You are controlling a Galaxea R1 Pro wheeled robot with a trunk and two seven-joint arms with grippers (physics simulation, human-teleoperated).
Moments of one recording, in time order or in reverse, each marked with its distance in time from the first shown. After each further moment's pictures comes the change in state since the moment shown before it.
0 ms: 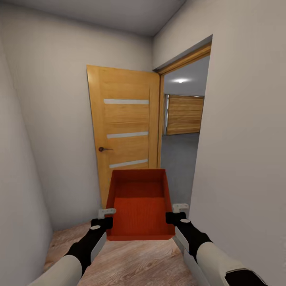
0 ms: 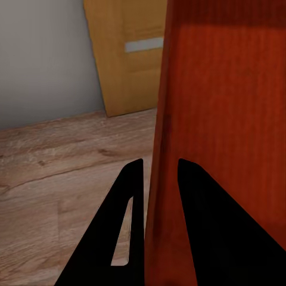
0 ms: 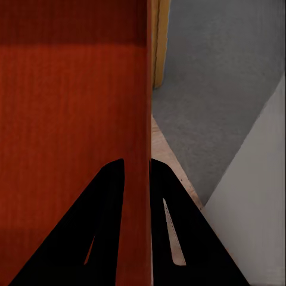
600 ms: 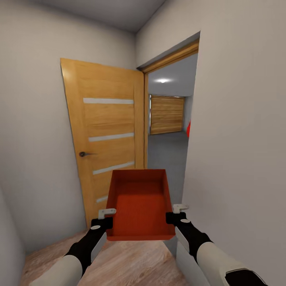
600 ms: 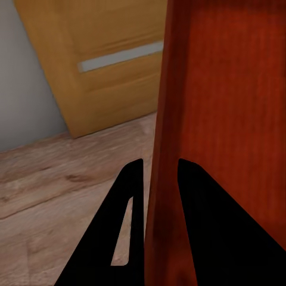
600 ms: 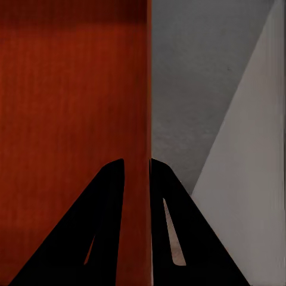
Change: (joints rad) left arm 0.000 -0.002 0.005 0.002 -0.006 0.001 0.000; right arm 0.000 -0.002 0.003 0.002 -0.004 -0.001 0.001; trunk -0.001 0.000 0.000
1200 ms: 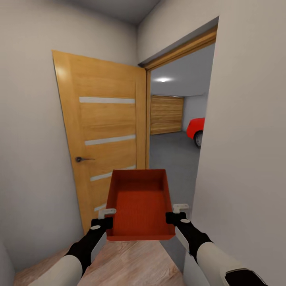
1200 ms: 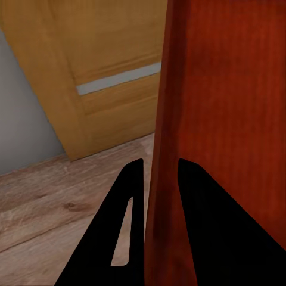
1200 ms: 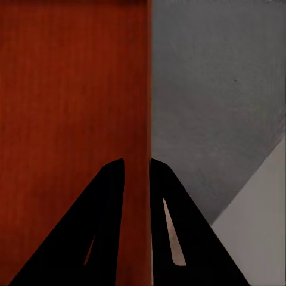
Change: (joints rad) left arm 0.000 0.000 0.001 -0.001 -0.001 -0.001 -0.001; right arm 0.000 0.001 -0.001 0.000 0.001 -0.001 0.000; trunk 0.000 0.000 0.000
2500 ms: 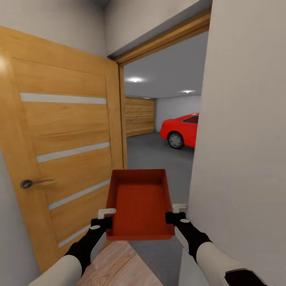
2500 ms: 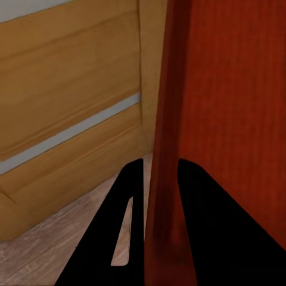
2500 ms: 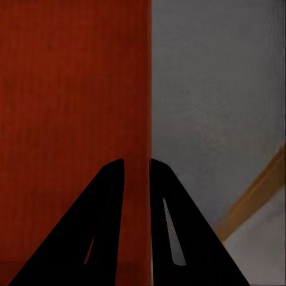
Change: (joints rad) left arm 0.000 0.004 -0.004 -0.002 0.005 0.000 -0.002; right arm 0.000 0.003 -0.004 -0.002 0.006 0.001 -0.002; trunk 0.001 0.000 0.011
